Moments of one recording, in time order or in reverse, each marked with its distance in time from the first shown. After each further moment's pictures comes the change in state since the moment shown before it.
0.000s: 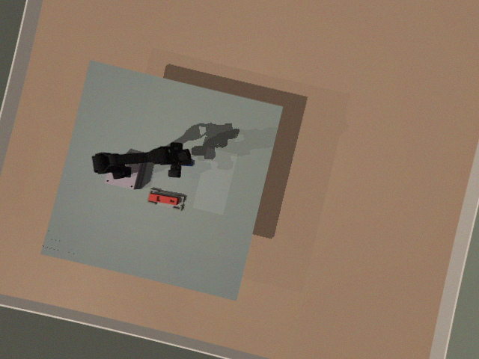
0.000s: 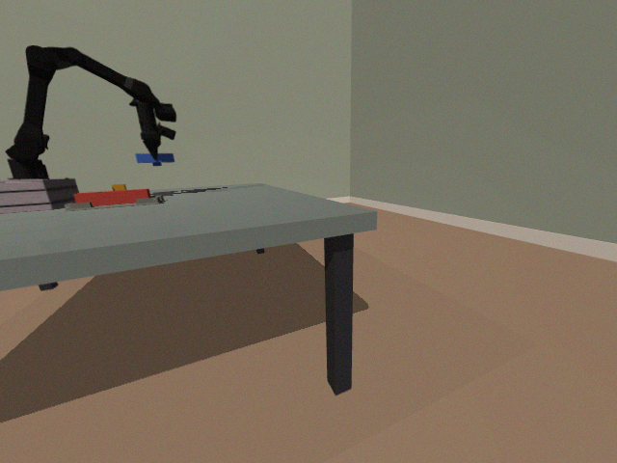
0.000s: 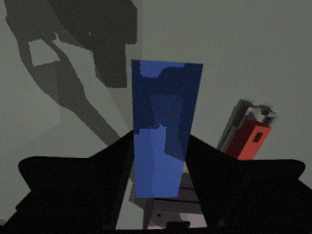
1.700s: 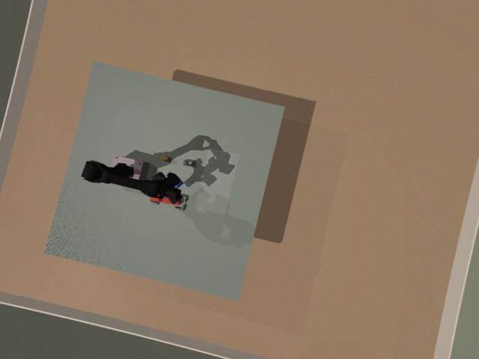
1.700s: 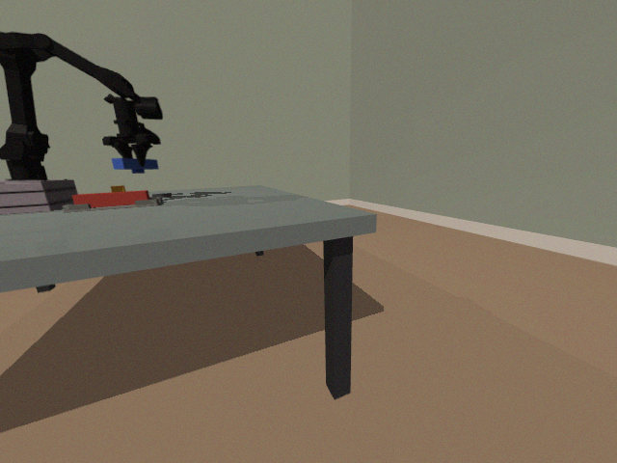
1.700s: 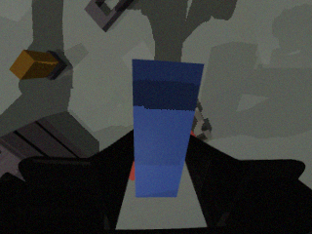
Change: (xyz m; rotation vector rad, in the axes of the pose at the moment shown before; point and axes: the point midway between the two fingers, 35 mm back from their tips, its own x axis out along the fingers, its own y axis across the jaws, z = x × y) arm 0.022 -0.156 -0.056 -0.769 0.022 -0.010
